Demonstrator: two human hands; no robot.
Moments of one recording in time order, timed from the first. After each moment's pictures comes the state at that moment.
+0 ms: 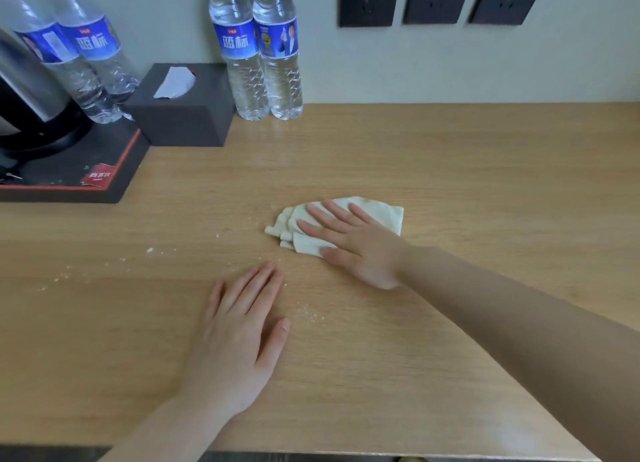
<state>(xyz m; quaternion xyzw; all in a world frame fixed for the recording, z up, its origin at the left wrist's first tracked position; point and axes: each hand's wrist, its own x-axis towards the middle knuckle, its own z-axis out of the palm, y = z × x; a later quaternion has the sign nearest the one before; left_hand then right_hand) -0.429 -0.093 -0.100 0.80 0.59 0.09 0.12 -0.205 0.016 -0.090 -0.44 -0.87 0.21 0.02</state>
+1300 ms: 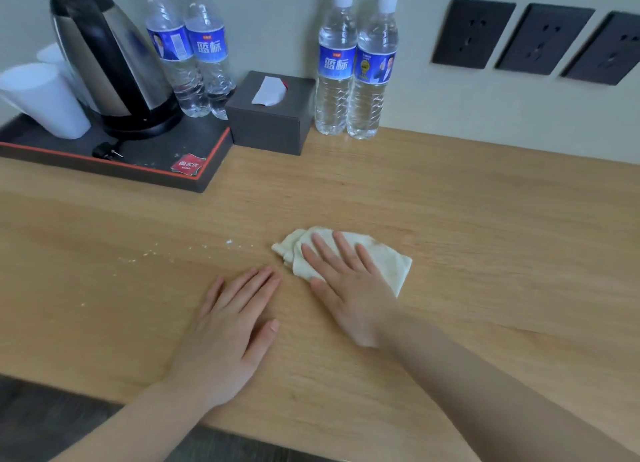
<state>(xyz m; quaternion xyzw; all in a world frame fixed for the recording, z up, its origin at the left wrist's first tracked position) -0.523 -0.095 -0.104 0.77 0.62 0.08 0.10 -0.317 -0.019 -0.092 -0.47 -0.86 0.21 0.05</state>
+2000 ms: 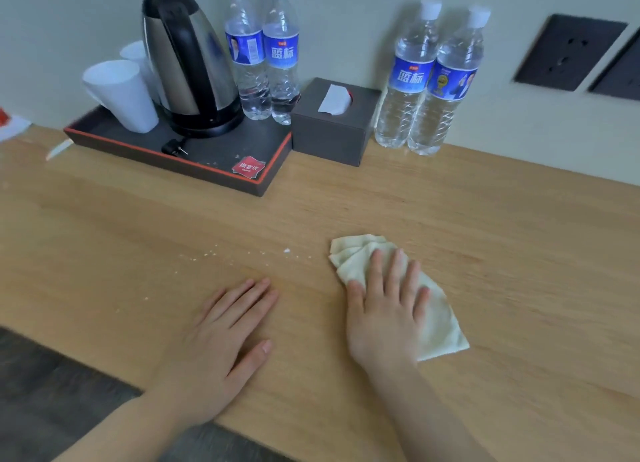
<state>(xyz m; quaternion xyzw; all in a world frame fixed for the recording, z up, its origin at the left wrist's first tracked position) -0.599 -0.112 -0.102 0.77 0.62 0.10 0.12 -0.389 -0.036 -0.104 -0.72 -0.67 0.17 0.09</state>
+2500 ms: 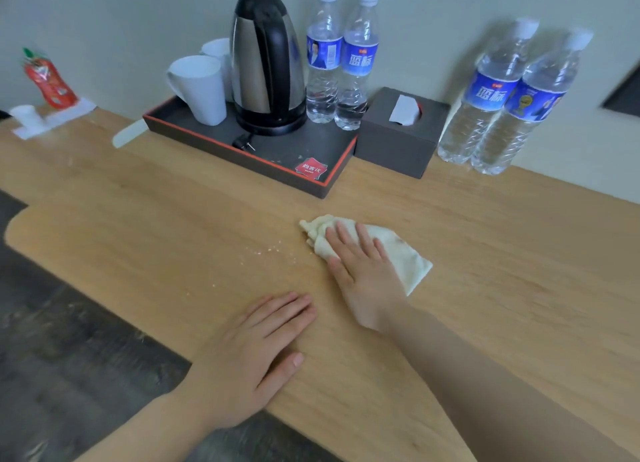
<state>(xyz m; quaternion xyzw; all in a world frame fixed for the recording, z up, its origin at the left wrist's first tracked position) -0.631 -0.132 -0.106 0.79 0.59 0.12 0.13 -0.465 0.015 -0.098 -0.44 -0.87 0.22 0.07</state>
